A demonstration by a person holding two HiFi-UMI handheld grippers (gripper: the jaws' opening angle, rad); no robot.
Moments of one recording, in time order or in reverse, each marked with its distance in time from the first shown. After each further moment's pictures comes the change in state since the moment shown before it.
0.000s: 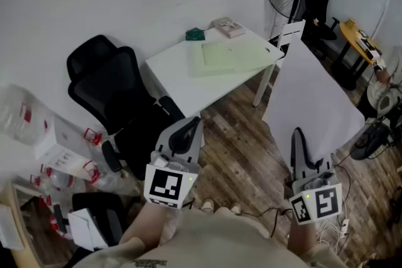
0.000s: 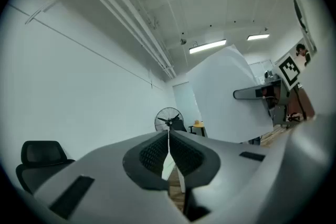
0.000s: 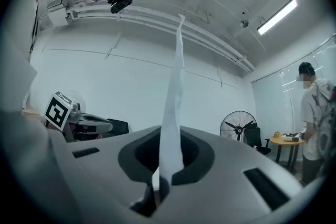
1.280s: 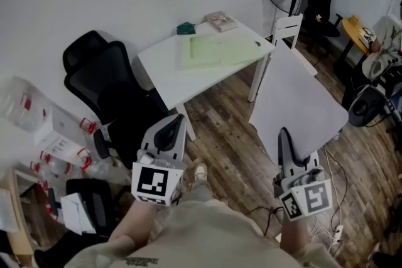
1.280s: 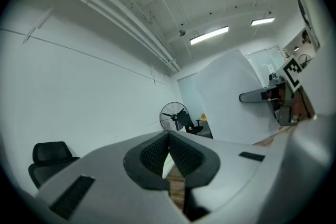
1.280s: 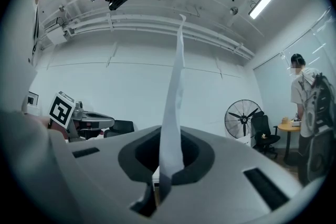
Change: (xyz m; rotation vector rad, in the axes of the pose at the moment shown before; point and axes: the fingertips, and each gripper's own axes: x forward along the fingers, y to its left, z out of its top) left arm 0.029 -0.100 0.002 0.053 0.068 0.108; right arm -0.056 -0.100 -0.043 0.109 0.015 0.096
